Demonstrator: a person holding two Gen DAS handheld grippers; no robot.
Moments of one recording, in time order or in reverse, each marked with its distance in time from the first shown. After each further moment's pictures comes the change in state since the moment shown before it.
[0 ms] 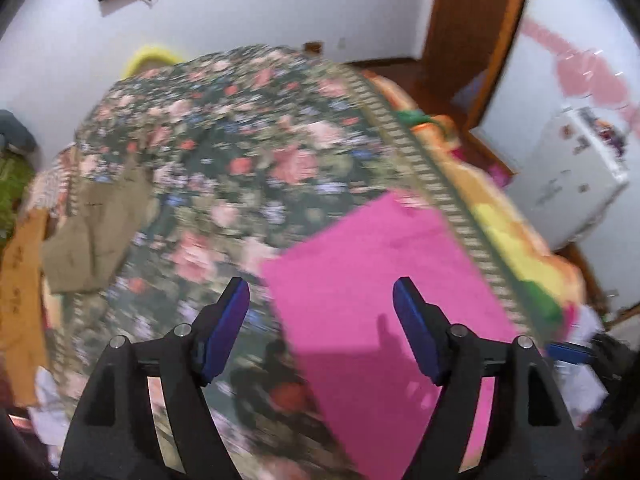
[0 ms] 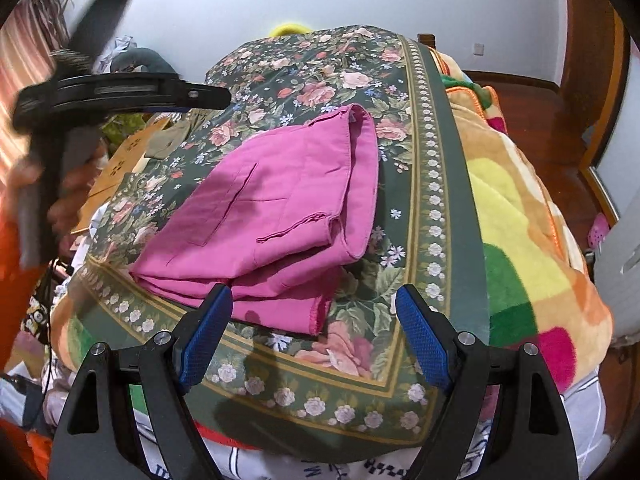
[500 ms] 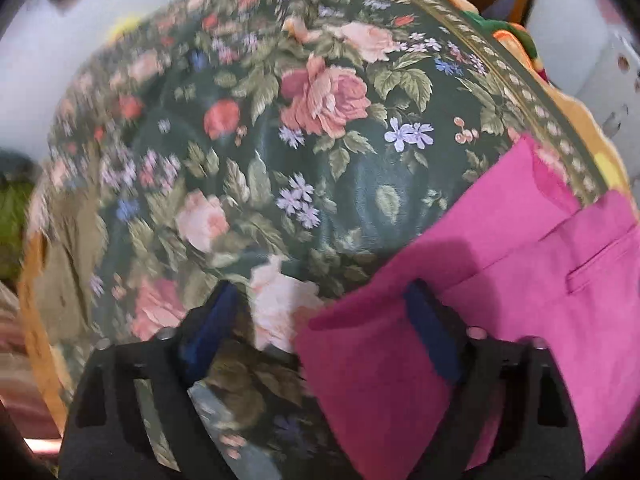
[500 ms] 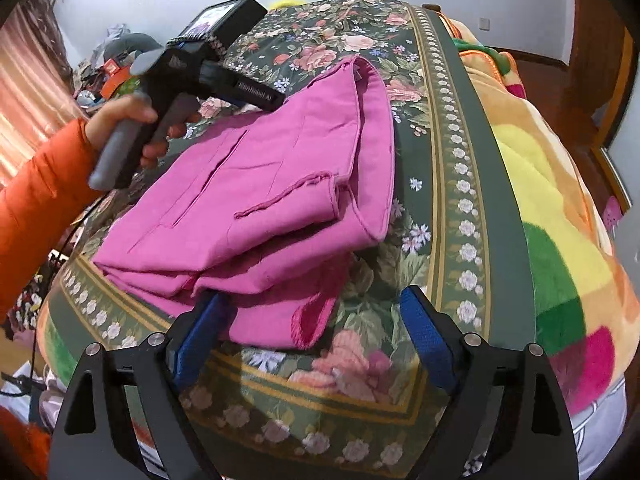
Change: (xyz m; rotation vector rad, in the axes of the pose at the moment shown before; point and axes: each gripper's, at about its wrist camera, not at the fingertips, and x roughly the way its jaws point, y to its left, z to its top) left arm 0.144 0.012 0.019 0.170 0.205 0.108; right arm 0.041 -0.005 -0.003 0.015 0.088 0.017
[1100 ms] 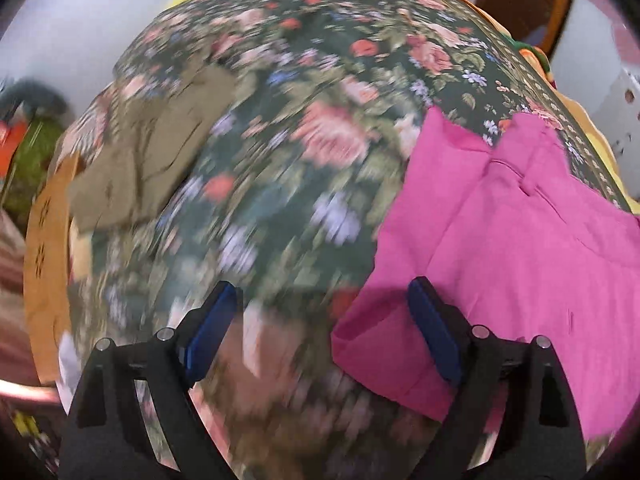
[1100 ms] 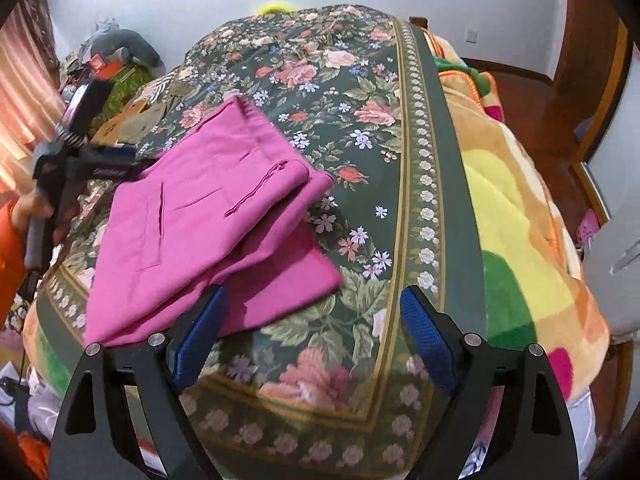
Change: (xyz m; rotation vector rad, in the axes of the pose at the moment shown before) left arm -0.062 0.086 -0.138 -0.218 -0.023 0.016; right arm -0.021 -0.002 0.010 -0.021 -0.022 -0.090
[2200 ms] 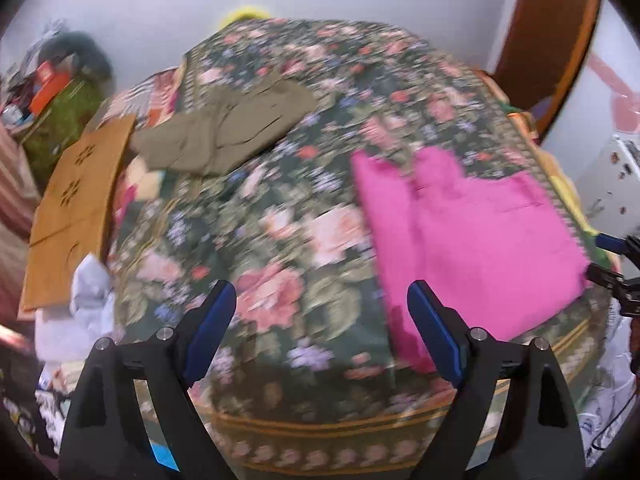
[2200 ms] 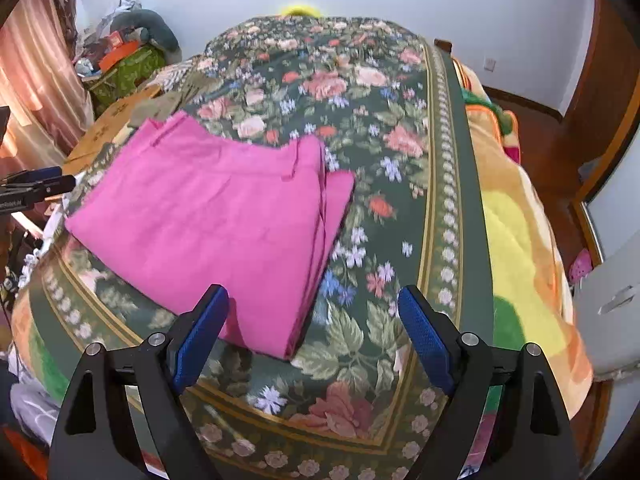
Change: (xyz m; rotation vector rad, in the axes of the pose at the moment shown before) left arm -0.100 0.033 -0.079 -0.165 -0.160 -0.059; right arm 0.006 0.027 0.020 -0.118 -0.019 -0.024
